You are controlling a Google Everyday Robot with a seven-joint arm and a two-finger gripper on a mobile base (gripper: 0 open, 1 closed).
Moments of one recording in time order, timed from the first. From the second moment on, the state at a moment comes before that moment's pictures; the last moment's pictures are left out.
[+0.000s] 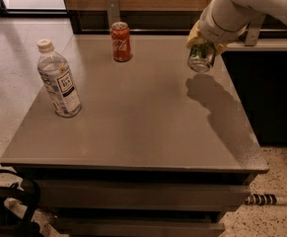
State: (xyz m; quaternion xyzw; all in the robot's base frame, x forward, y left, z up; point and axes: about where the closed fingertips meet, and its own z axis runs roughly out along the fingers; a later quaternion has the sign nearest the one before) arm 0.670 -0.171 0.930 0.11 0.94 0.08 0.31
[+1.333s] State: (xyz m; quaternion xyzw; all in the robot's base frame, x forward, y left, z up) arm 0.680 -0.168 0.992 -0.05 0.87 0.16 0.46
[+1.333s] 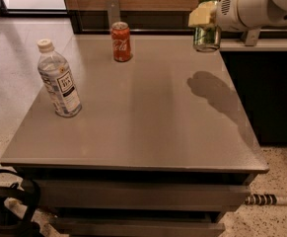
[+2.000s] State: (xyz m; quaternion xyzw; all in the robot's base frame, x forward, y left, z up) arm 0.715 -0.170 1.008 -0.05 0.82 0.22 0.52
